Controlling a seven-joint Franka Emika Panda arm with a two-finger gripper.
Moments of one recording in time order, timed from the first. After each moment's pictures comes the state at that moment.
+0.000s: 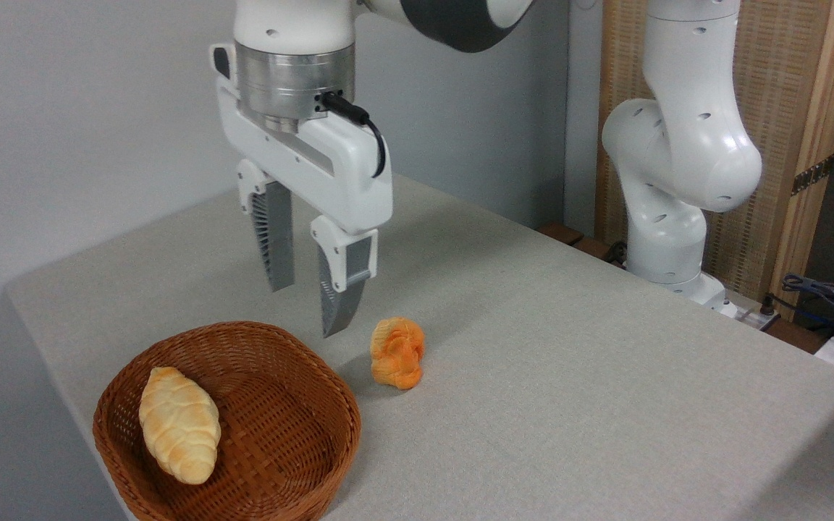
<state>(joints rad) -0.27 0.00 0.32 -1.69 -0.15 1.82 0.82</state>
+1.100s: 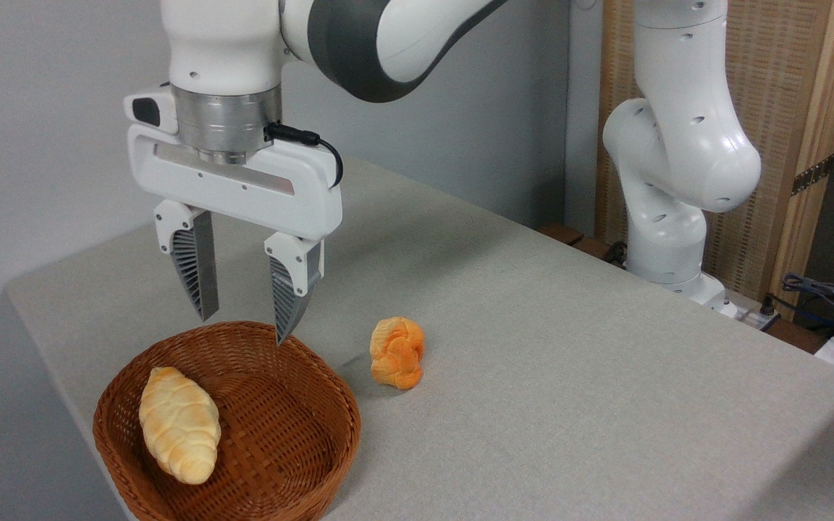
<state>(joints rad) -0.29 0.10 0.22 -1.67 -0.14 1.94 0.23</state>
